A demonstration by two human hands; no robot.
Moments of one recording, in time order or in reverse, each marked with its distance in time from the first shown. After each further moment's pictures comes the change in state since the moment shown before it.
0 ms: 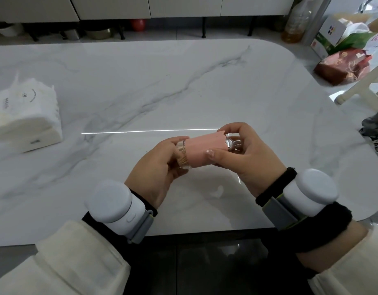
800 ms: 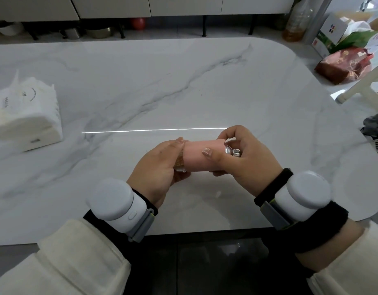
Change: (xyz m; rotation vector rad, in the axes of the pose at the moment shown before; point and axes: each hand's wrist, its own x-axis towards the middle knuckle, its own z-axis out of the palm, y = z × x) left_hand 0.005 -0.010 0.000 -0.026 0.087 0.059; right_hand -0.005 -0.004 0.003 -0.122 0.002 -0.007
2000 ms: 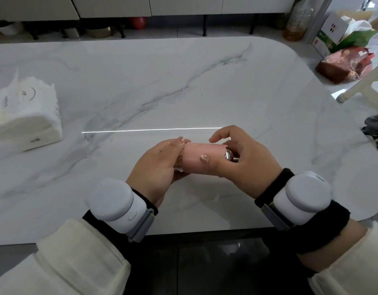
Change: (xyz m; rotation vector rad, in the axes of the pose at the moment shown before) left_hand 0.002 -0.002 -0.002 0.001 0.006 0.026; right_hand -0.004 -0.003 -0.003 -0.239 -0.038 -0.099
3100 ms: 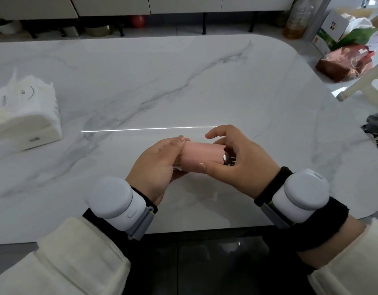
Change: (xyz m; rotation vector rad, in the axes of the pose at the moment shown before) left_hand 0.001 0.000 0.000 0.017 0.007 -0.010; right_hand 0.002 0.001 0.002 -0.045 -0.054 -0.051
